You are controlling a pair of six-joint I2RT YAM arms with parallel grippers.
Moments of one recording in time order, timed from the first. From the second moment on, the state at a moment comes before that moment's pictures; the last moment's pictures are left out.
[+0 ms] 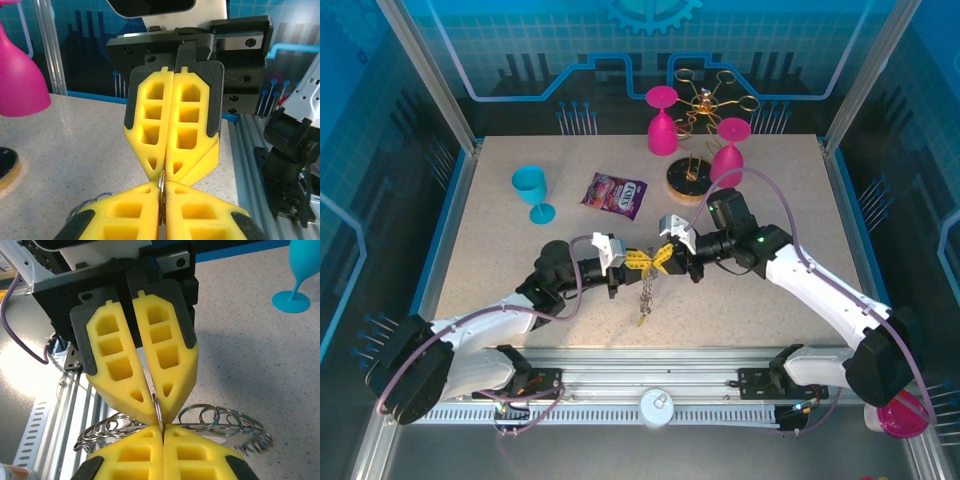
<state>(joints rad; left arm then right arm) -0.63 1.14 0.45 0.67 0.64 -0.02 0.57 1.26 1.02 -0.52 -0.81 -0.45</state>
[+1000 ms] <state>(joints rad) -0.63 1.09 0.55 0.32 0.59 0.15 0.62 1.32 1.20 -0.76 -0.65 -0.52</state>
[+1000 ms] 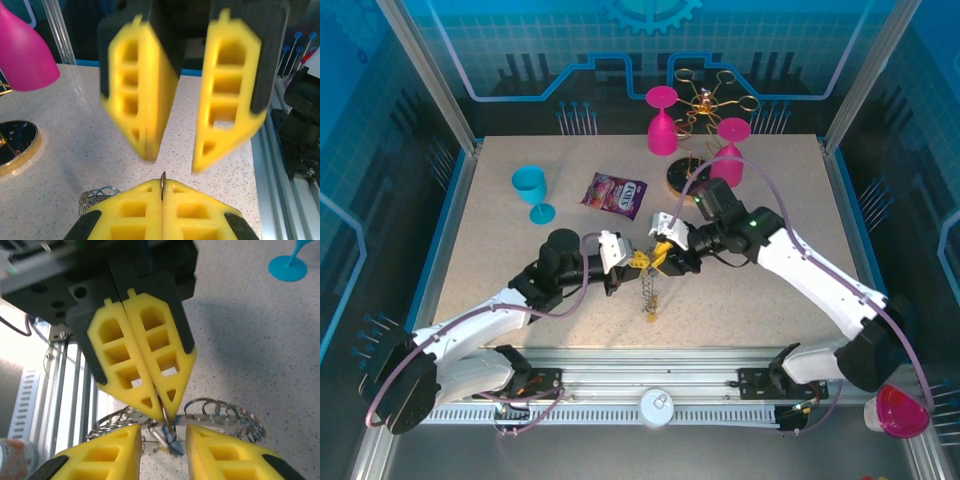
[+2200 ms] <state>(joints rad) -0.62 1.10 0.47 0.73 0.67 -0.14 0.56 1.20 0.97 -0.35 -0.91 -0.27</state>
